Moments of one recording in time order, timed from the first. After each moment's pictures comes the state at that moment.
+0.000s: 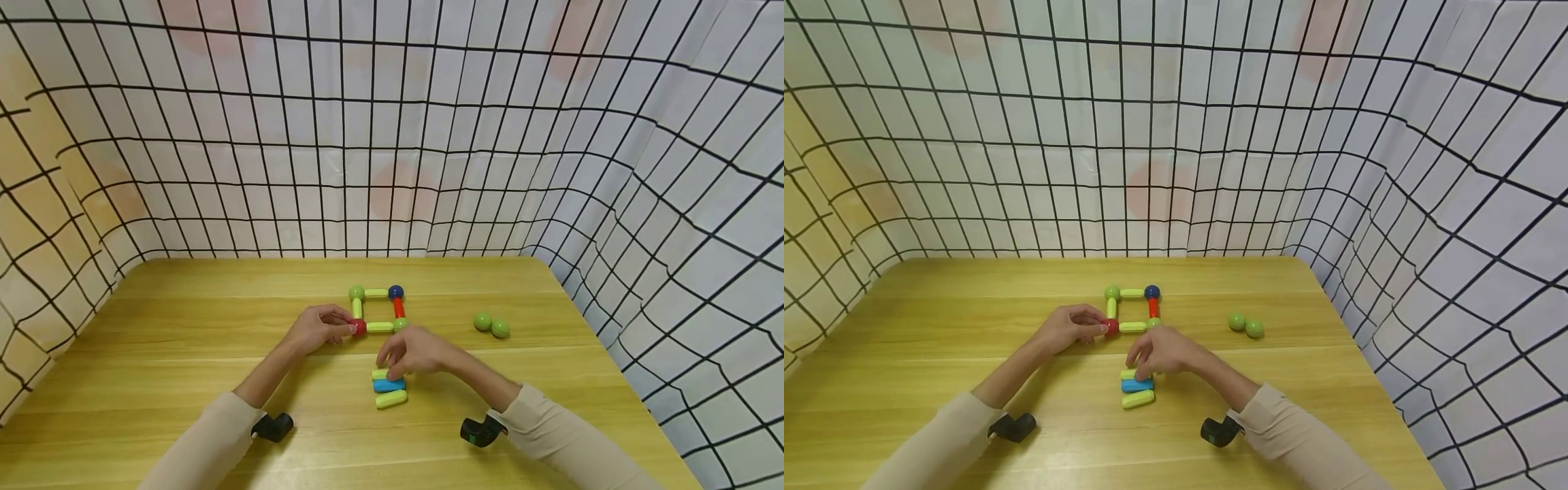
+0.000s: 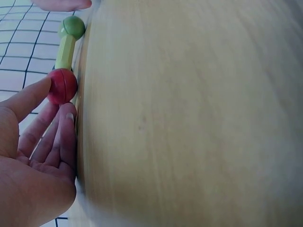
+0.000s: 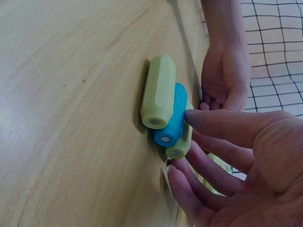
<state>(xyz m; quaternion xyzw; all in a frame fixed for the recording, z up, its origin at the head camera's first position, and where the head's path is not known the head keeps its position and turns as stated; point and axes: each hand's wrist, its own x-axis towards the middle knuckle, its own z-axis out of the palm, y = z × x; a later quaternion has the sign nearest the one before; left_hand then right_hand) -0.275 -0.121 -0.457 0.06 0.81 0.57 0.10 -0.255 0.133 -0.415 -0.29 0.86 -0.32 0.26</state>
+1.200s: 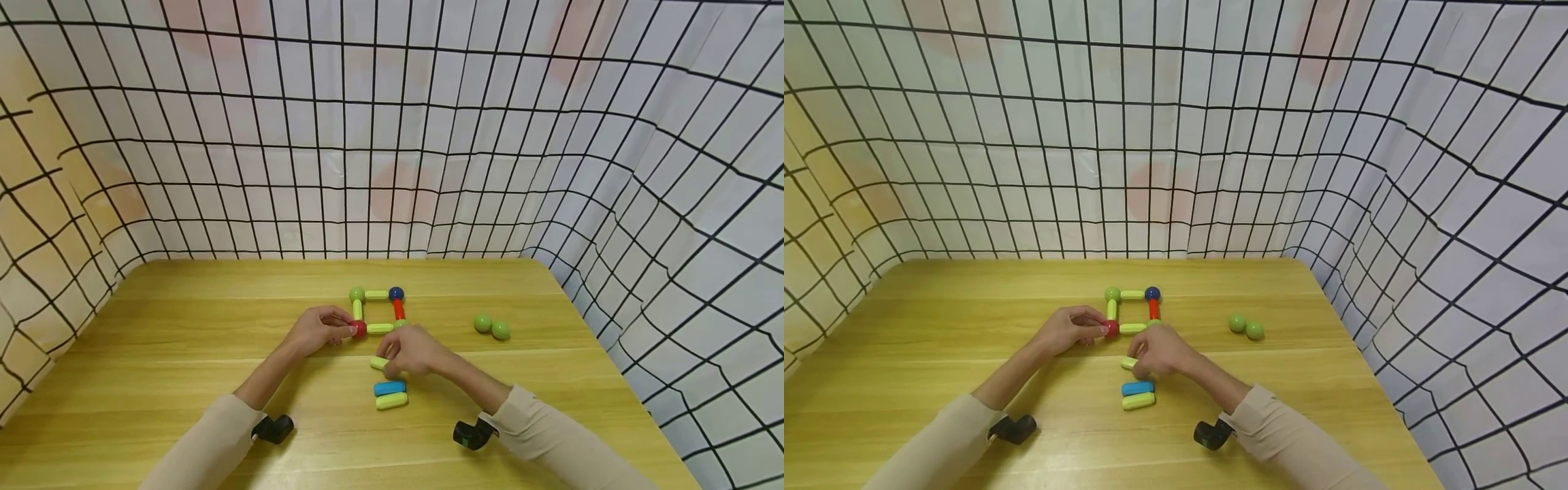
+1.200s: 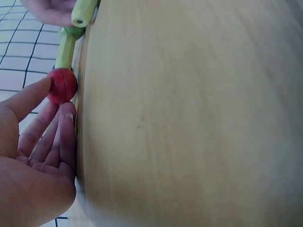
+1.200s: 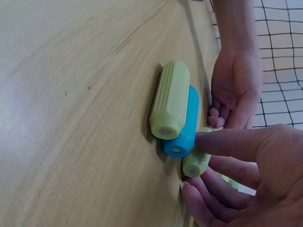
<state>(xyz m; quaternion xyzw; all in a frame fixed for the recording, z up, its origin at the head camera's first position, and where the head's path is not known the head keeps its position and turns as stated) -0.277 -0.122 -0.460 0.06 0.80 0.58 0.11 -0.258 0.121 -0.425 -0.23 0.90 -0.30 0.20</state>
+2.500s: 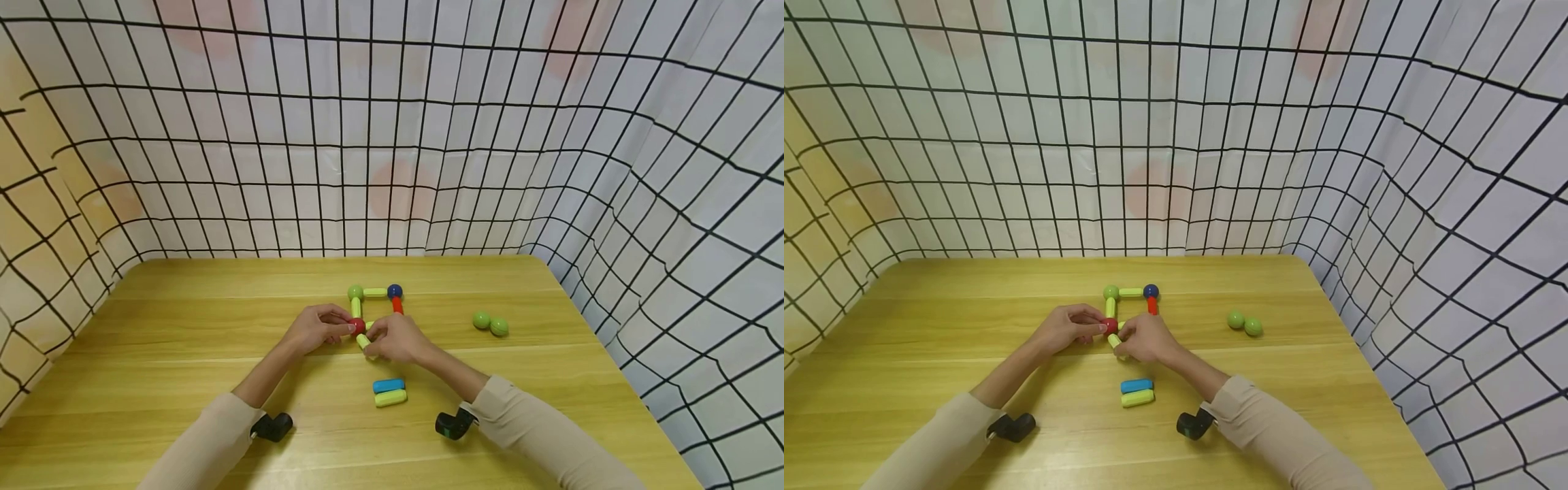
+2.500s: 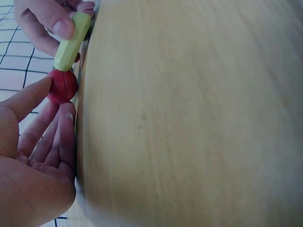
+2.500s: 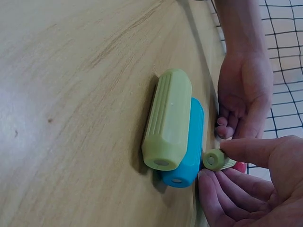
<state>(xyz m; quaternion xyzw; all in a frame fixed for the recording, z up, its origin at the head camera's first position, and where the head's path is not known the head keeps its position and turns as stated) -0.276 -0.122 -0.458 0.06 0.81 0.58 0.10 -0.263 0.095 -0.430 -0.18 0.89 -0.39 0.15</state>
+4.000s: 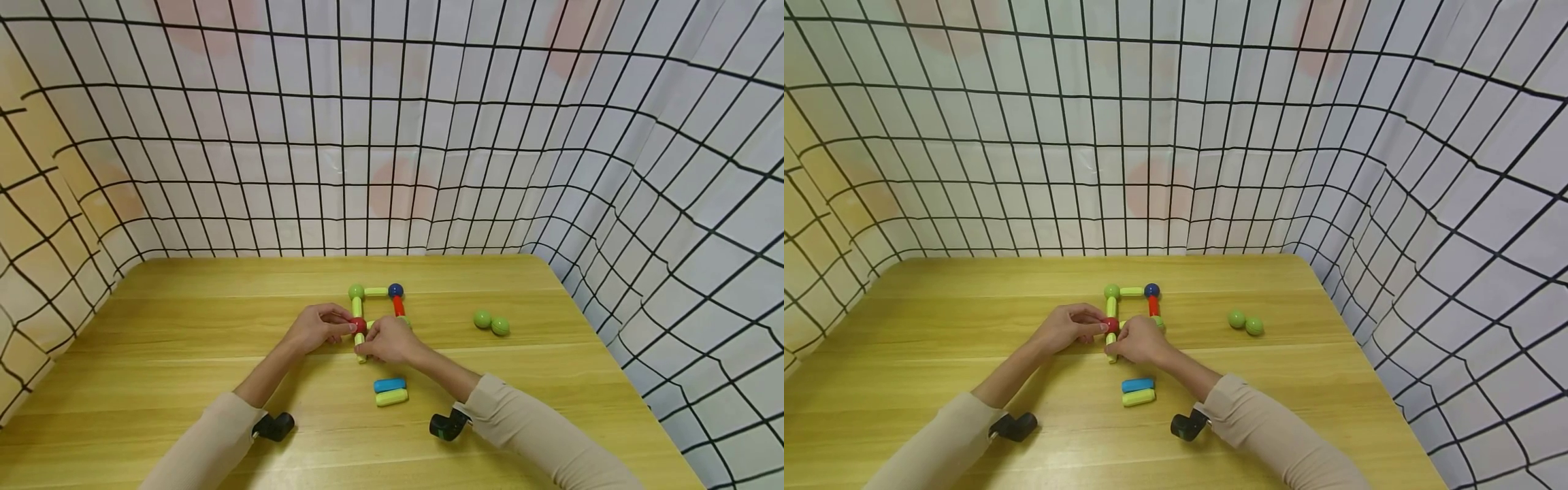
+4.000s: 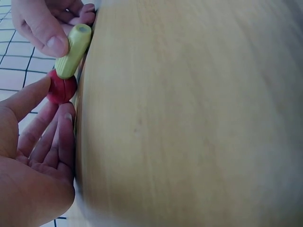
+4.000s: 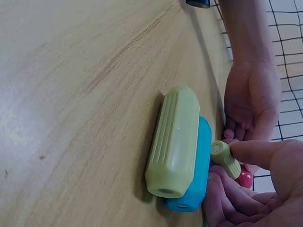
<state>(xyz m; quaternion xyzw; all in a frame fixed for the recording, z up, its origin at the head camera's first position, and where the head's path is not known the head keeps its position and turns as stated) -0.276 -0.121 -0.459 0.06 0.81 0.58 0.10 -0.261 0.081 -0.434 -0.16 0.90 -0.38 0.16</state>
